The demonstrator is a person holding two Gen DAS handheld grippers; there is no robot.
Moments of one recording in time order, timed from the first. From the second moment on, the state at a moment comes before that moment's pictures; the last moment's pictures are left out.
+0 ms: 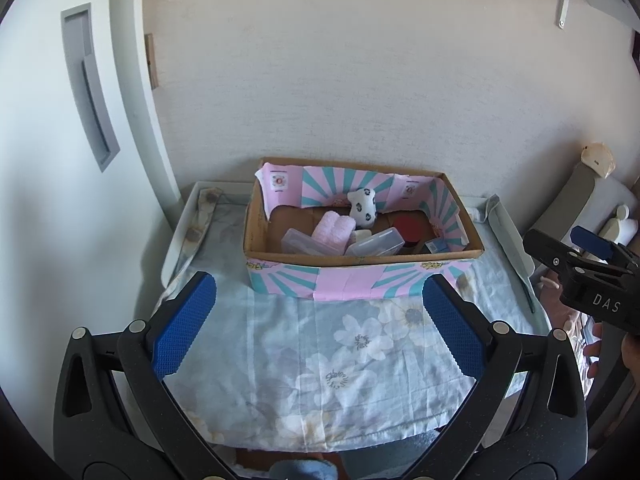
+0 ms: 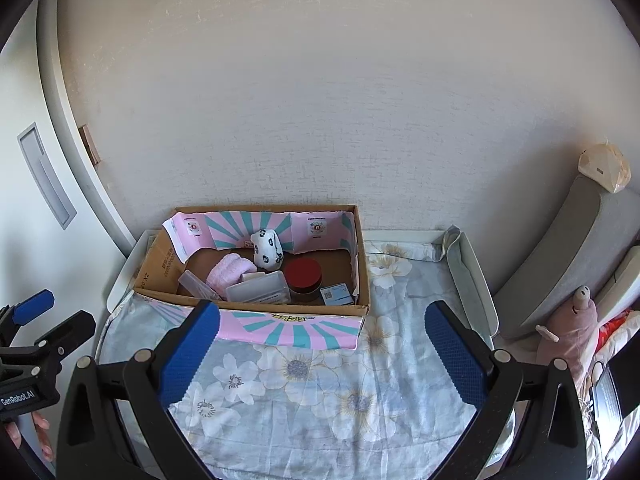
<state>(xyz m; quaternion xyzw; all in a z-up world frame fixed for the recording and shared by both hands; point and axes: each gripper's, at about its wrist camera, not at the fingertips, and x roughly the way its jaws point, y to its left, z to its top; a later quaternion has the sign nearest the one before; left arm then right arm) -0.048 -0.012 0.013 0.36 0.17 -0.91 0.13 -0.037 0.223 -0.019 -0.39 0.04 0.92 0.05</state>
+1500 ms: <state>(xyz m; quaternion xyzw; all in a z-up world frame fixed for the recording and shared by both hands) -0.048 -0.017 0.008 0.36 0.17 -0.91 0.14 -0.039 0.227 -0.023 -0.39 0.04 0.92 0.06</state>
